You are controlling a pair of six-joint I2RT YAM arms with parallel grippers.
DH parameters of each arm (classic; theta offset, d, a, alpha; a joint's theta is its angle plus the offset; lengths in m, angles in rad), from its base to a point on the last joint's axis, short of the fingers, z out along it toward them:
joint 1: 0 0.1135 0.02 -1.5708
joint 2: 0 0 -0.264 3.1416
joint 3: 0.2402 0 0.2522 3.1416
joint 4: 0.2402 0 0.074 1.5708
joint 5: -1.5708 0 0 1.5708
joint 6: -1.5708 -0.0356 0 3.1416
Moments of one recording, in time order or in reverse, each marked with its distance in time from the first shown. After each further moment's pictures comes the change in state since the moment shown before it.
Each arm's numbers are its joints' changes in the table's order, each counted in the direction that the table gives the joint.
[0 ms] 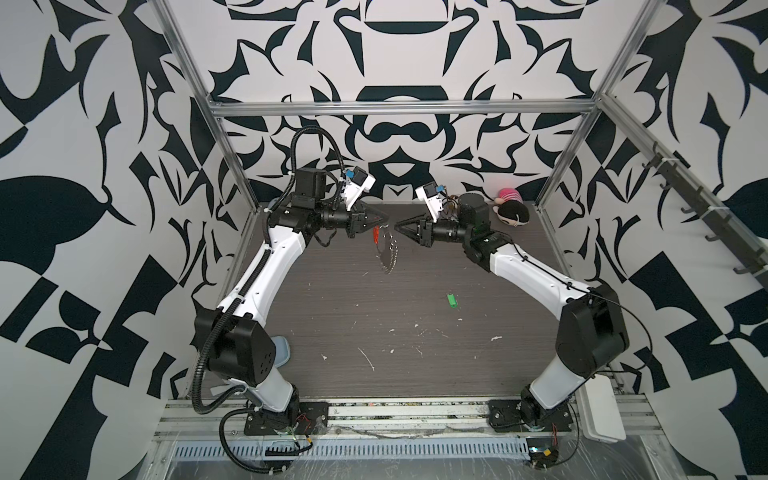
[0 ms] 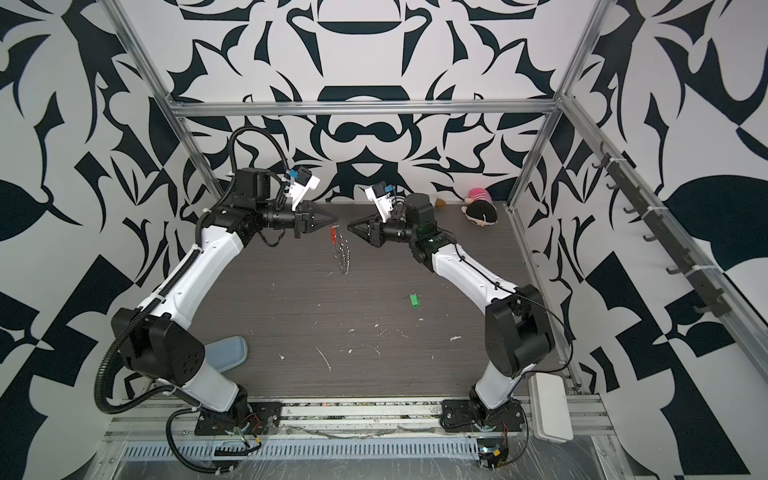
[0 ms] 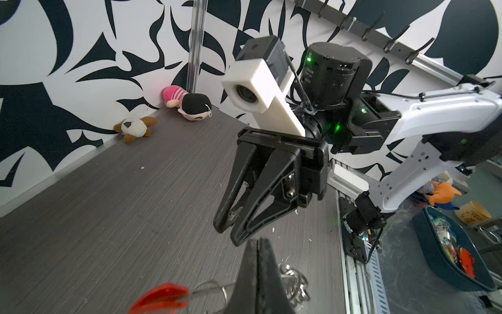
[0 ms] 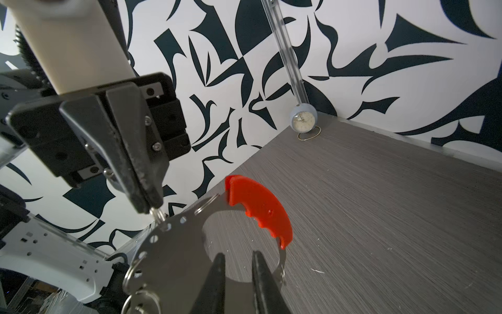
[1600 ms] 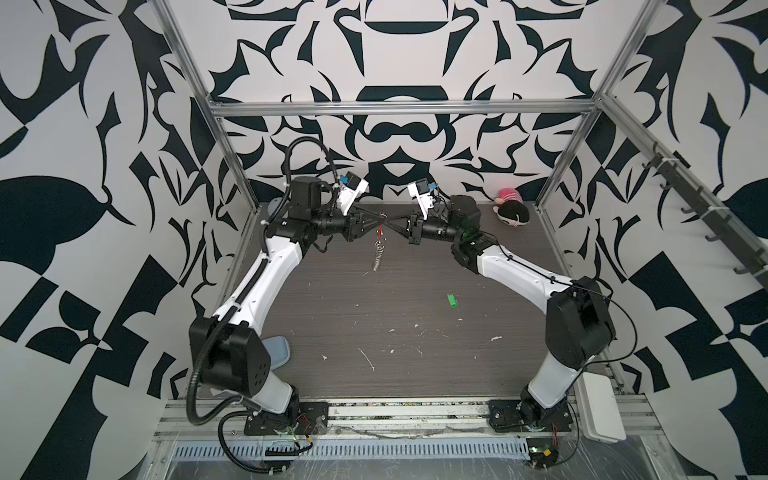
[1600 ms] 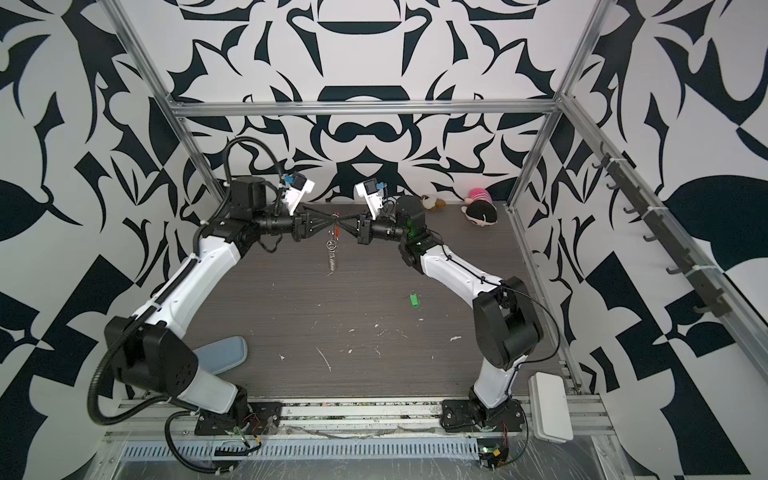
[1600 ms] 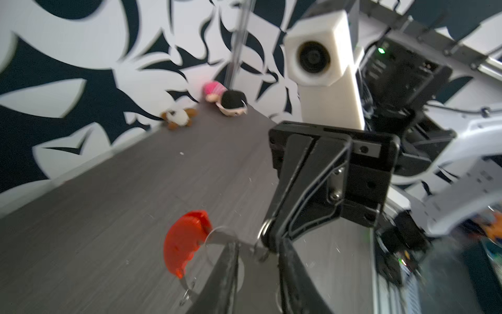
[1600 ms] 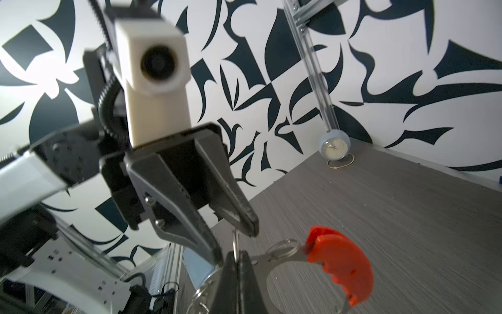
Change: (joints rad) left arm 0.031 -0.134 -0.266 -0.279 0.208 0.166; right arm 0.050 0.085 0.004 -0.354 -0.024 -0.209
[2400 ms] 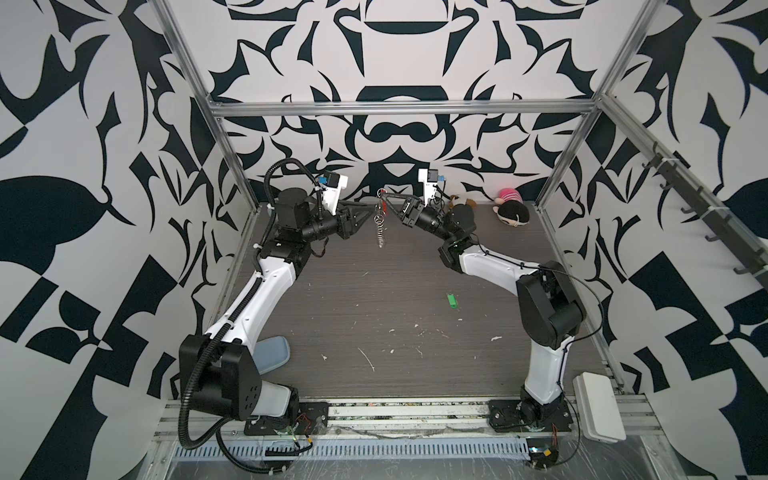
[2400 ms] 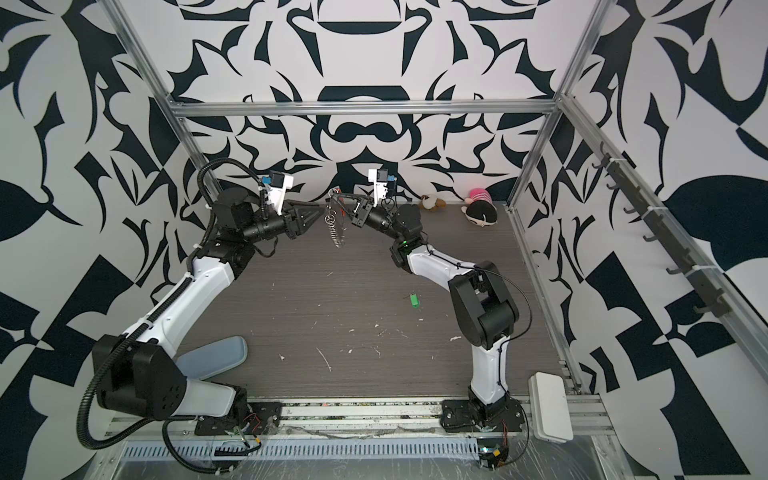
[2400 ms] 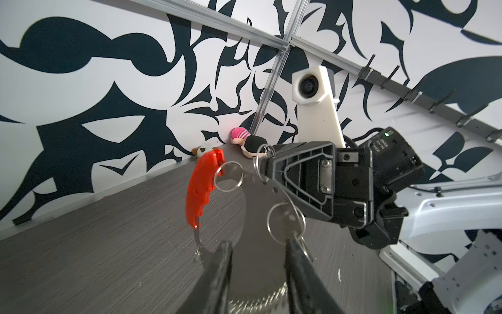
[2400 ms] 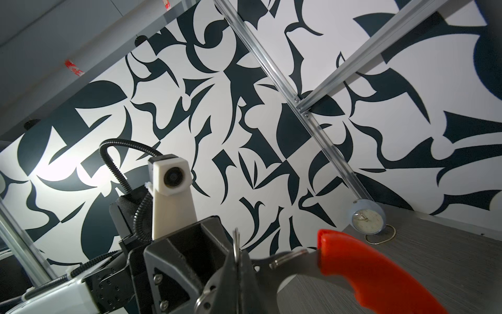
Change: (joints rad) left arm 0.023 -0.071 -0.148 -0.383 0.059 0.290; right arm 0.022 0.172 0.041 -0.558 -0.153 -0.445
